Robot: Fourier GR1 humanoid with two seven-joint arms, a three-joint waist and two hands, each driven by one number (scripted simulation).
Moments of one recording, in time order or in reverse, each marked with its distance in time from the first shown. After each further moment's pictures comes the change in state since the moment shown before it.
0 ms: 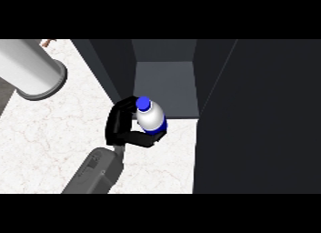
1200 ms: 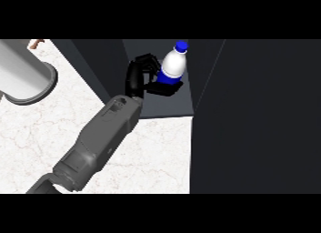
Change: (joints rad) left arm -0.593 0.009 -0.070 0.576 0.060 0.345 0.096; right arm -0.088 -0.015 -0.129 0.028 -0.045 0.052 0.004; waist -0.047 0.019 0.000
